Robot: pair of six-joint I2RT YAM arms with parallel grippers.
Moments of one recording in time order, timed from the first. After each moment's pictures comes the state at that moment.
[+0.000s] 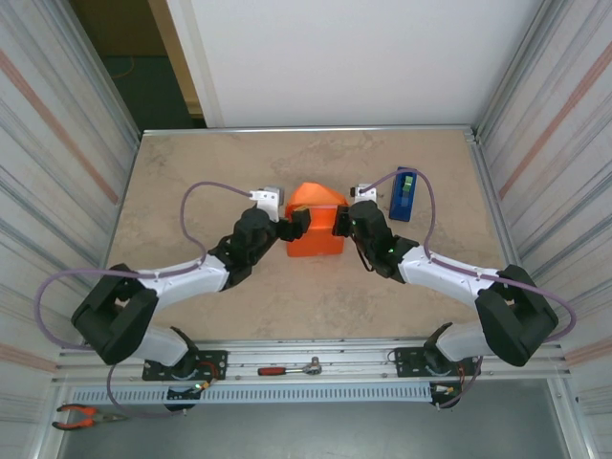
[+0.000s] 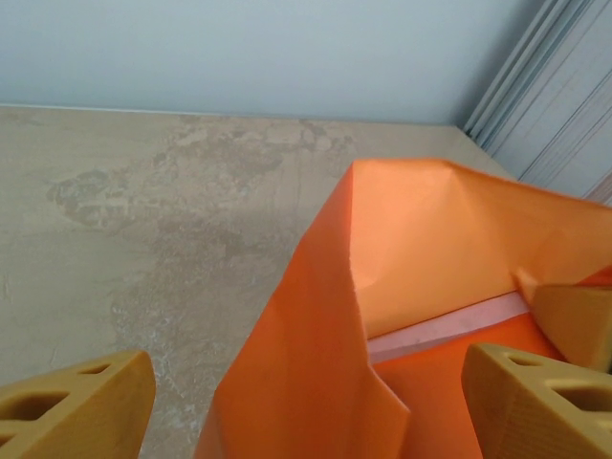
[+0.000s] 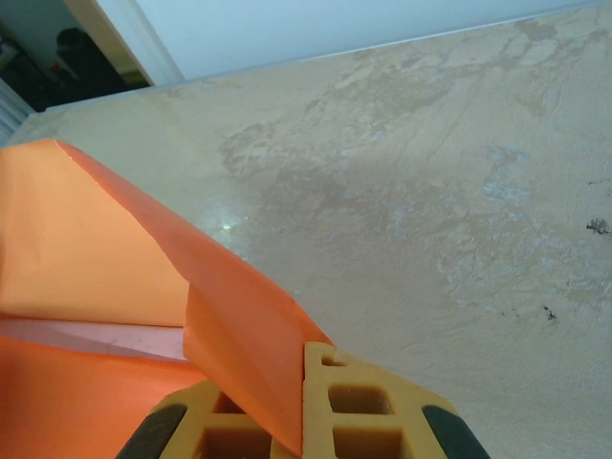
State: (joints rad) left arm -0.74 1.44 0.67 0.50 -0.23 -0.35; right arm 0.72 1.37 0.72 0.19 0.35 0.52
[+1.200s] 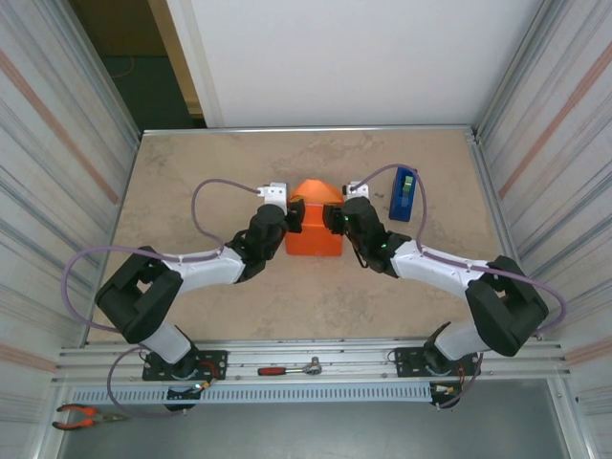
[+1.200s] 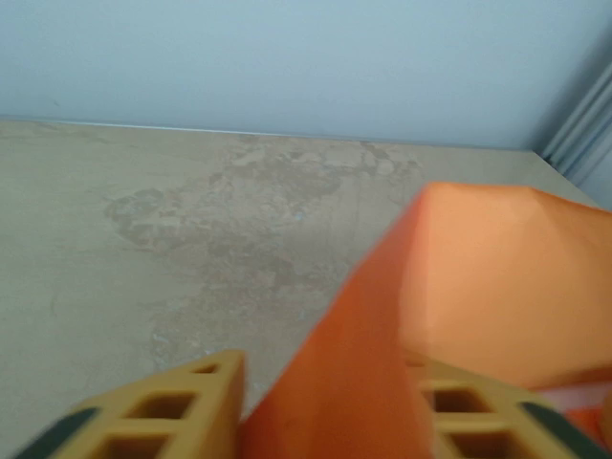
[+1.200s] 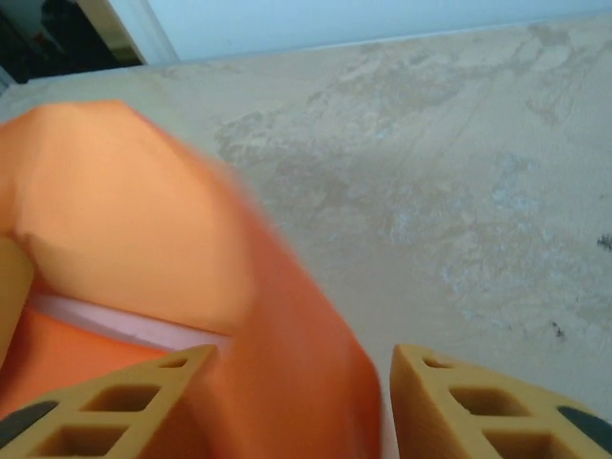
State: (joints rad) left arm -0.76 1.58 0.75 0.56 -0.41 -0.35; right arm 0.74 1.45 0.78 0.20 0.39 0.45
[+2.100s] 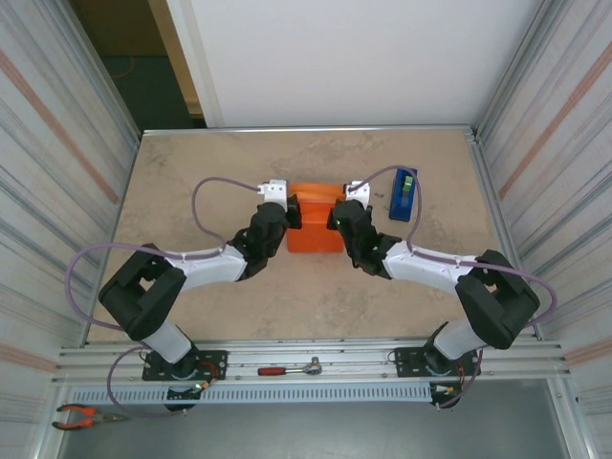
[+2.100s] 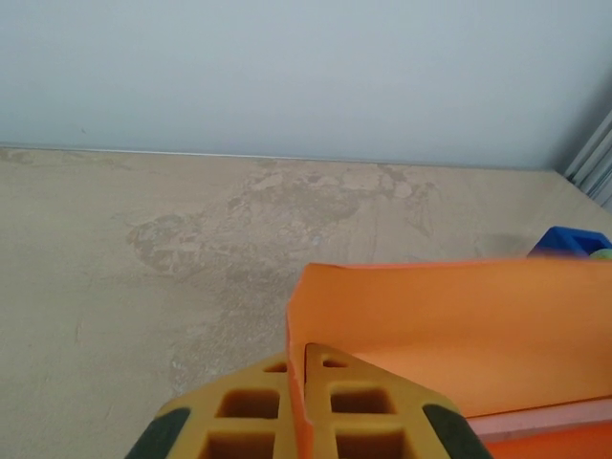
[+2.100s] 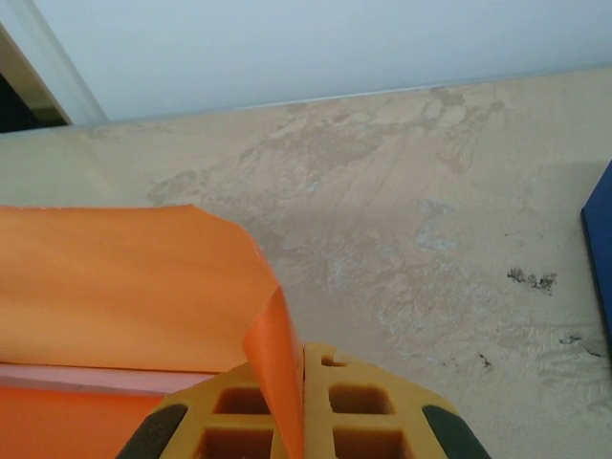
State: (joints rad) left arm -0.75 1.61 0.78 0.57 -0.44 -0.31; right arm 0.77 1.49 0.80 0.23 0.60 0.46
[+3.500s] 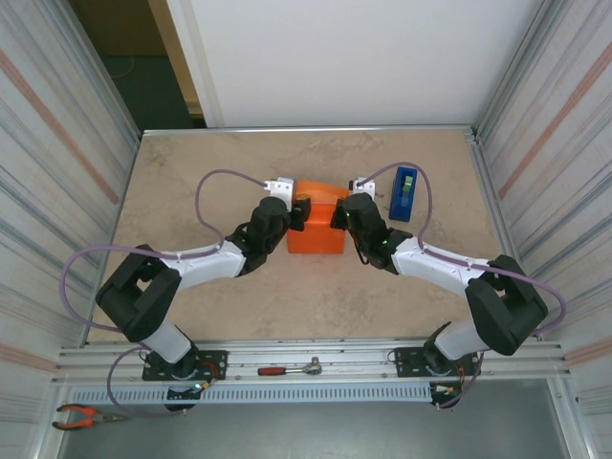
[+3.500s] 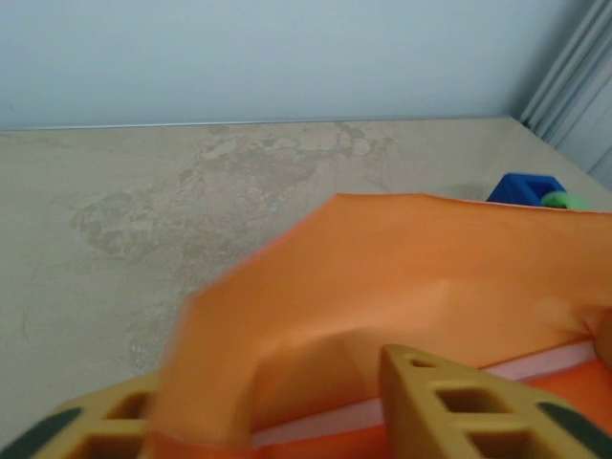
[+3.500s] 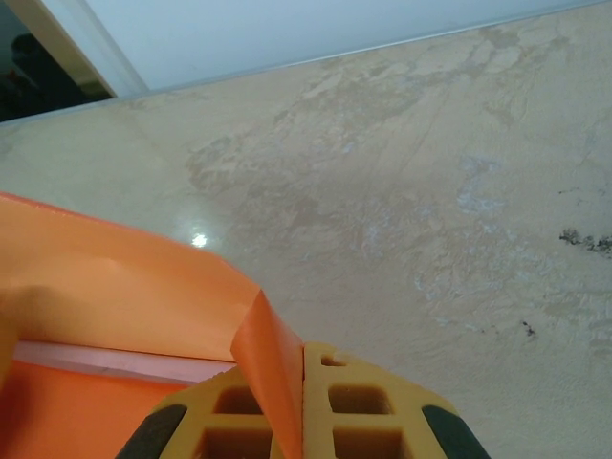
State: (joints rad) left arm -0.74 1.58 0.82 0.46 -0.31 -0.29; right arm 0.71 1.44 0.80 0.15 0.40 0.54
